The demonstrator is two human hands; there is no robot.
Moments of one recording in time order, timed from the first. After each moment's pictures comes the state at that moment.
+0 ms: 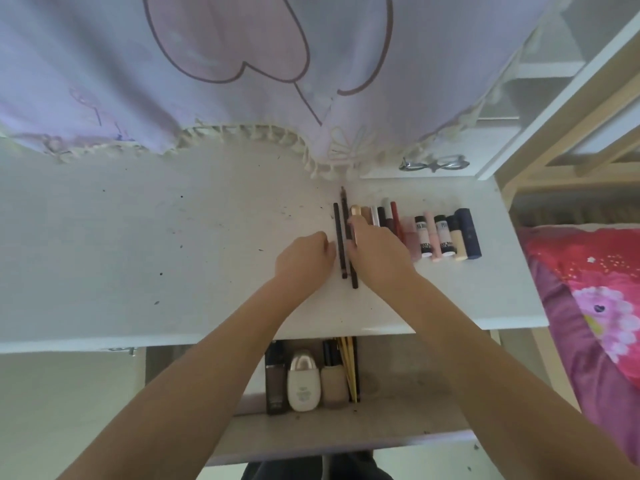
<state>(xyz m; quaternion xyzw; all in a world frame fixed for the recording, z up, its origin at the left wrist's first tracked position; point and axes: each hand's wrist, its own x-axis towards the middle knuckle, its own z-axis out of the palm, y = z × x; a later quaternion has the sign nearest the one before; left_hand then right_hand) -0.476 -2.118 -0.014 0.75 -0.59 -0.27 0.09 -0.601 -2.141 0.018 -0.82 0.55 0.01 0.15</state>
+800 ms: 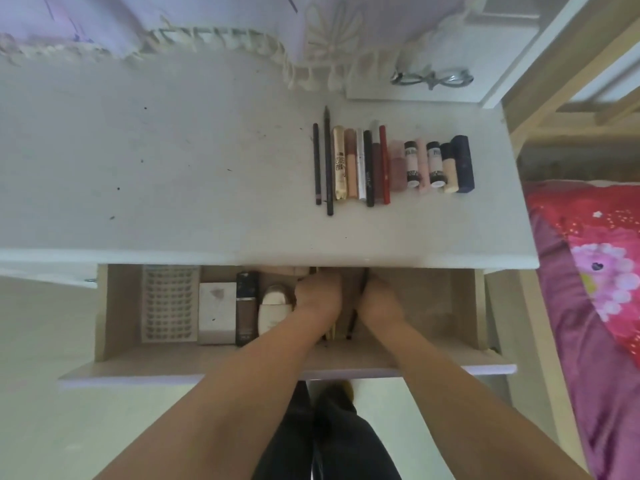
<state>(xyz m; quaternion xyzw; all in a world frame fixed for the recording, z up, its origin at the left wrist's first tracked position) -0.580 -2.015 -0.138 0.76 -0.58 -0.26 -0.12 -0.687 -2.029 -0.138 -0.66 0.67 0.09 0.33</state>
